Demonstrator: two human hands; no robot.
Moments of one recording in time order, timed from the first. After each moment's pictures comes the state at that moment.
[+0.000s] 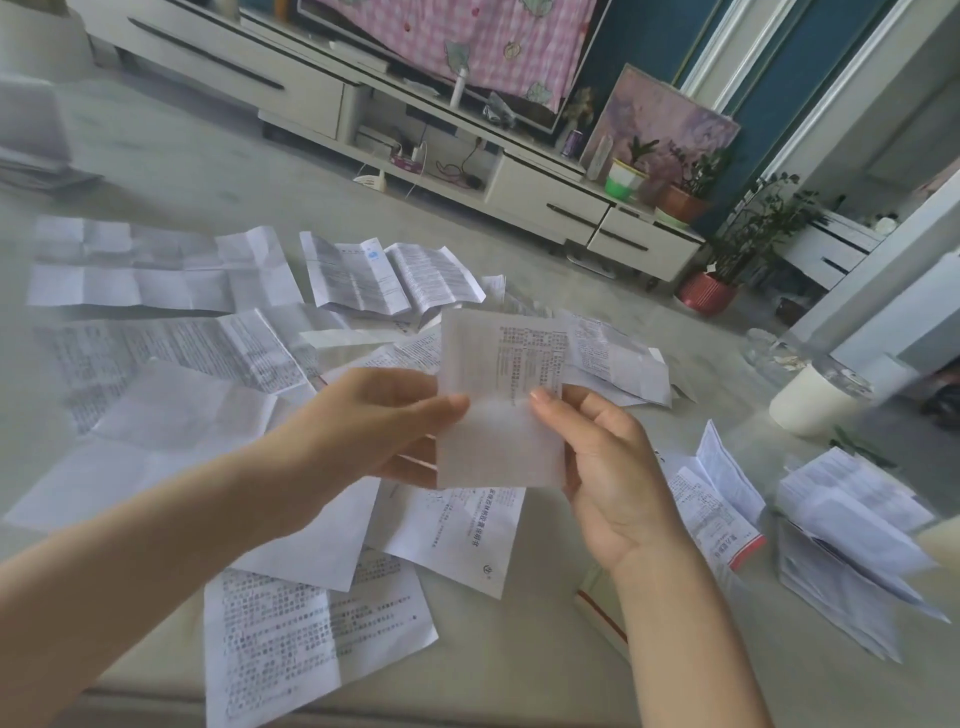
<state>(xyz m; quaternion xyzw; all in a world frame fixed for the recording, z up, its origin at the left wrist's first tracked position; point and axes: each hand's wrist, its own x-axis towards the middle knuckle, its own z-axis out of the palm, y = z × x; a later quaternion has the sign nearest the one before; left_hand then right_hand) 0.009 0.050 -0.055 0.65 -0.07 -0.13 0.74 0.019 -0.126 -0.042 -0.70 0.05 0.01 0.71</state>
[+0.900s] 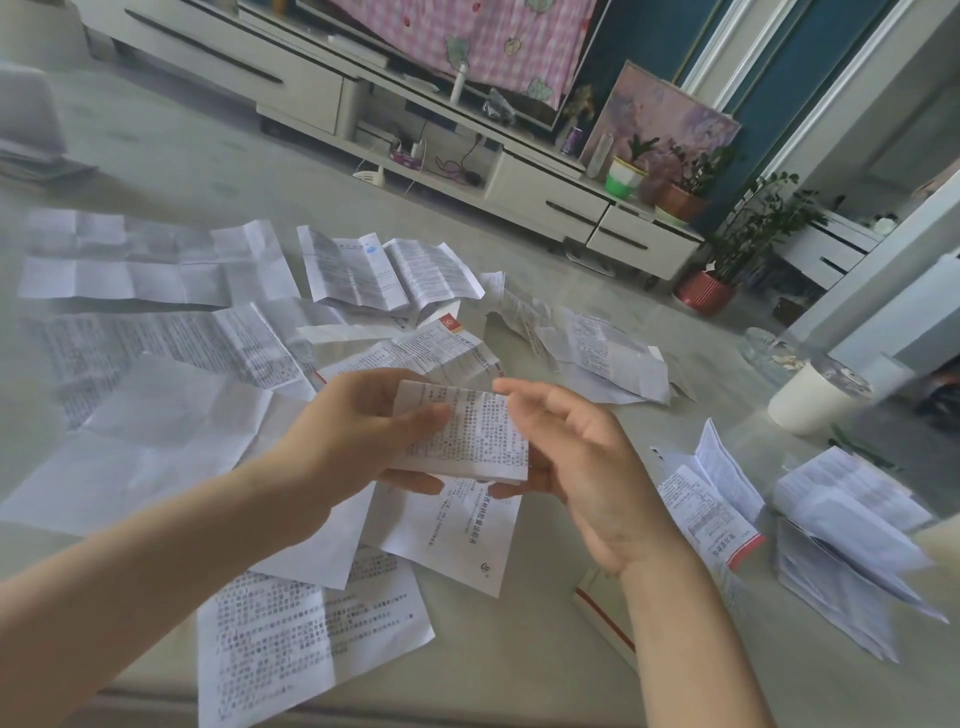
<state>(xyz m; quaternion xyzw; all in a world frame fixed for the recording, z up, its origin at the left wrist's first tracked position) 0.010 0.042 -0.067 0.64 -0.01 -0.07 0.76 0.015 -0.128 -0.040 -0.78 -0.06 0.09 0.62</state>
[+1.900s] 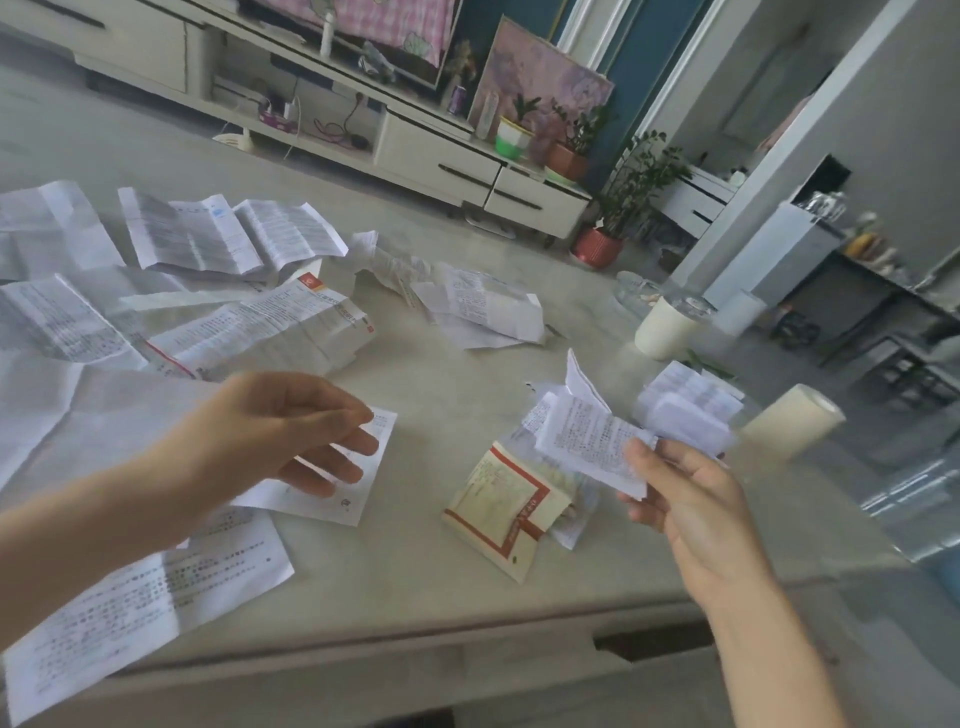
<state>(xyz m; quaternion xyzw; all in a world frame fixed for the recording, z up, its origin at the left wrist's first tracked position) -0.003 0.012 -0.076 0.70 -0.08 -0.13 0.70 -0.062 -0.284 -0.044 -0.73 0.21 -0.15 0.63</state>
